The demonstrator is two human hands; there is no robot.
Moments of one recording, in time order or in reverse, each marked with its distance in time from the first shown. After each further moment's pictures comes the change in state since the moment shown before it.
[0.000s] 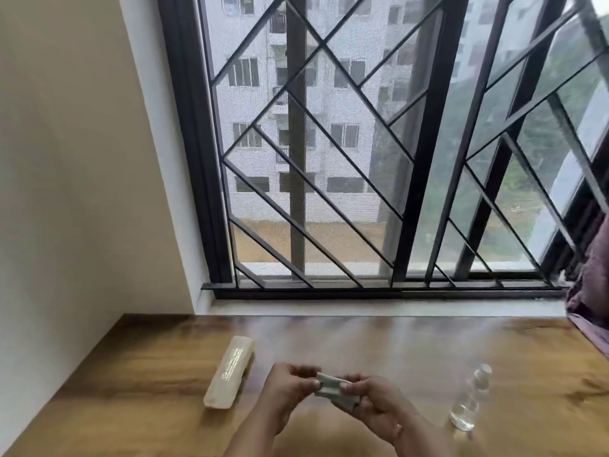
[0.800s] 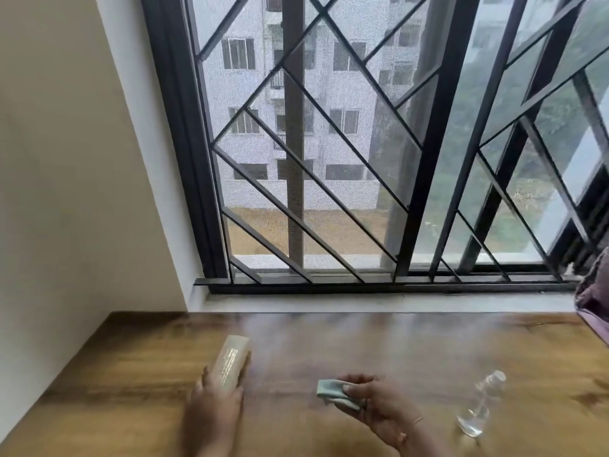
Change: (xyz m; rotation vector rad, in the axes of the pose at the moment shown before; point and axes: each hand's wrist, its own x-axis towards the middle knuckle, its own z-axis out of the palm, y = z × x) left_hand 0.027 -0.045 -0.094 0.814 0.710 0.090; right_hand 0.011 -0.004 -0.006 -0.052 0.021 -0.033
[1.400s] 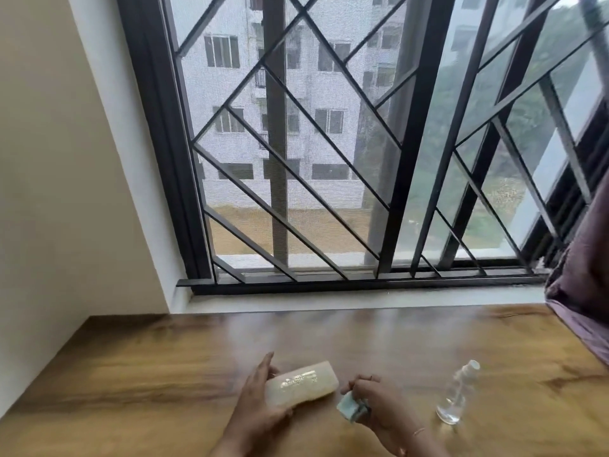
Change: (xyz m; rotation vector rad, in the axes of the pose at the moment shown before) left_hand -0.033 0.042 0.027 -0.274 -0.508 0.459; right_hand -0.023 0.001 -0.014 -0.200 0.144 -0.174
